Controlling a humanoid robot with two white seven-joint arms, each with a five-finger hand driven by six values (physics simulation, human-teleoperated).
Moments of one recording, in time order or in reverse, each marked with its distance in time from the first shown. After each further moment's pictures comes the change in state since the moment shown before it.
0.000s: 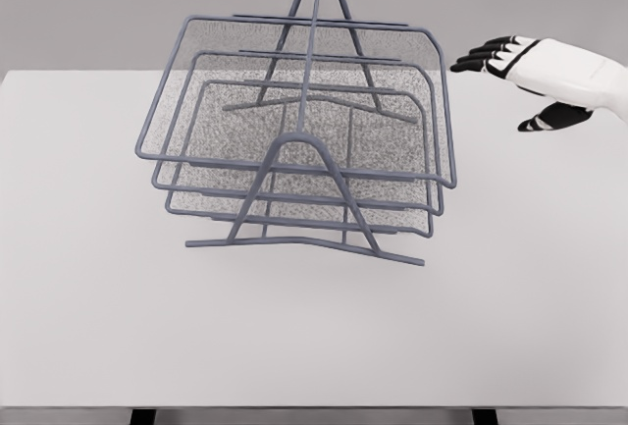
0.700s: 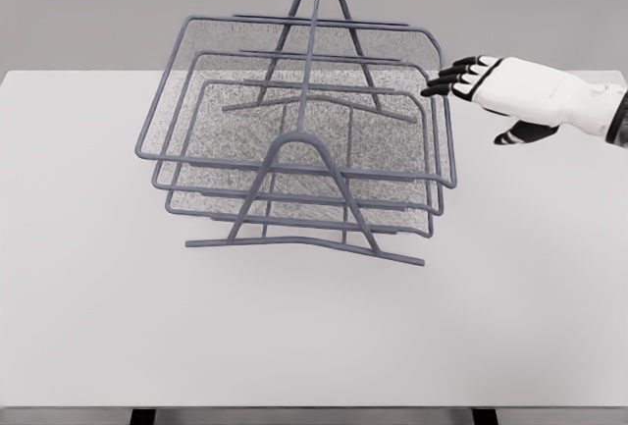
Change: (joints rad) left arm 0.002 0.000 0.000 0.000 0.000 0.000 0.000; right arm -0.003 0.033 0.056 -0.047 0.090 0.000 0.000
